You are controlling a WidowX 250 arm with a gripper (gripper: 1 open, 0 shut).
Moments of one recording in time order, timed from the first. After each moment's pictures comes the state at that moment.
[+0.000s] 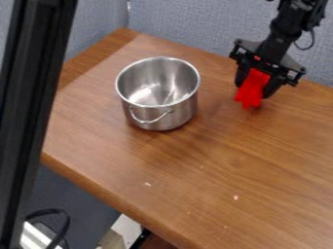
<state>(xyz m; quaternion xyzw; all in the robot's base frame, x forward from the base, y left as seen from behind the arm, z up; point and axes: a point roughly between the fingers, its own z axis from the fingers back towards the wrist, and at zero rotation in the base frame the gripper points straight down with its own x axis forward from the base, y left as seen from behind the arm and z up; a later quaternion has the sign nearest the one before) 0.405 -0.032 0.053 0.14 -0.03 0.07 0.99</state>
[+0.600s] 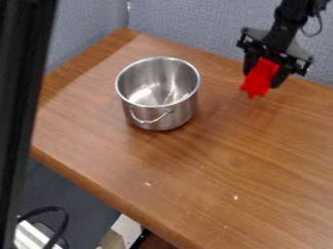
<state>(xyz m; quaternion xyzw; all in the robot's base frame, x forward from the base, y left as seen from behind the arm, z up) 0.409 -0.037 0.075 0.11 -0.07 0.02 0.99</state>
